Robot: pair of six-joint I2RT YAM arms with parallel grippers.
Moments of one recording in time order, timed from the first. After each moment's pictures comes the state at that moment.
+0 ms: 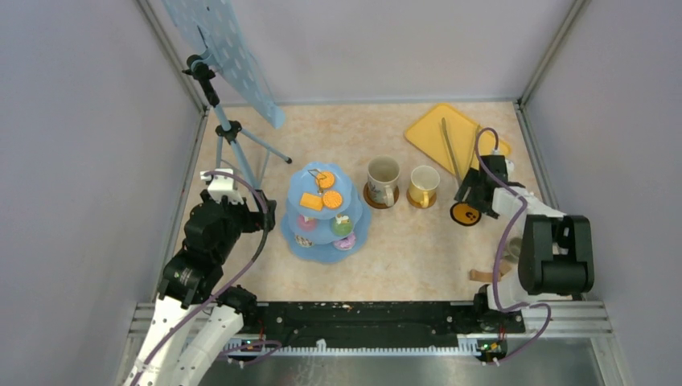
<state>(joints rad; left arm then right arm) -0.34 0.49 0.78 -0.61 -0.15 -0.23 -0.03 1.44 0.75 -0.30 0.19 0.44</state>
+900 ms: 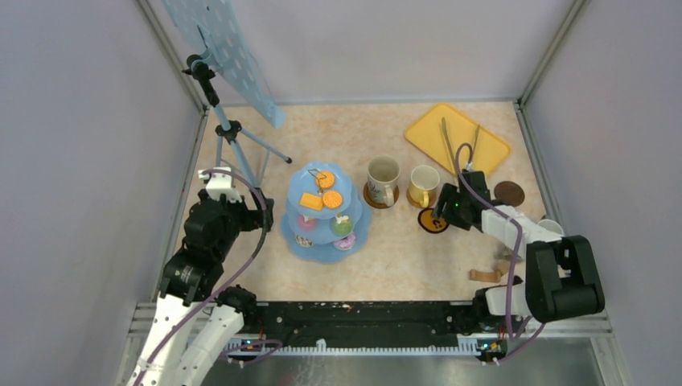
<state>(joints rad) -0.30 0.50 0.78 -0.61 -0.15 -0.23 0.17 1.36 0.63 -0.24 0.01 0.50</state>
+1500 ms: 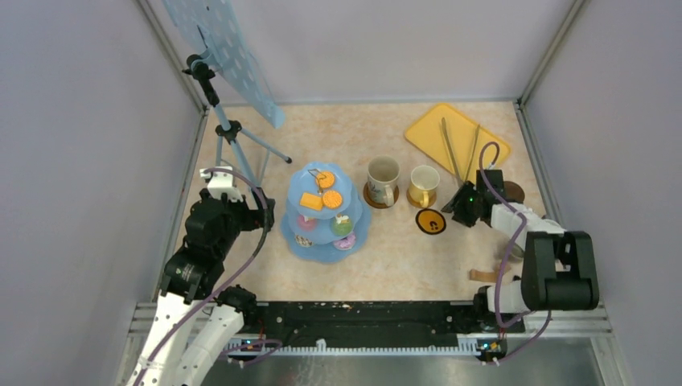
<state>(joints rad) -0.29 0.52 0.78 -0.61 -0.13 -0.23 0.01 1.34 0.59 -0.22 -0.13 0.66</state>
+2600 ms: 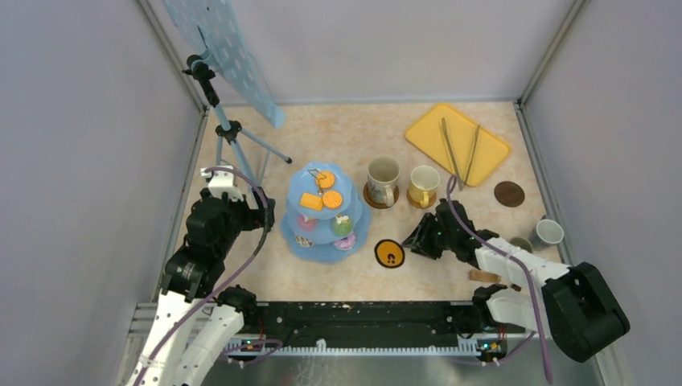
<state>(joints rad) -0.29 0.53 0.78 -0.61 -0.12 -0.23 0.47 1.12 0.34 -0.10 -0.21 0.97</state>
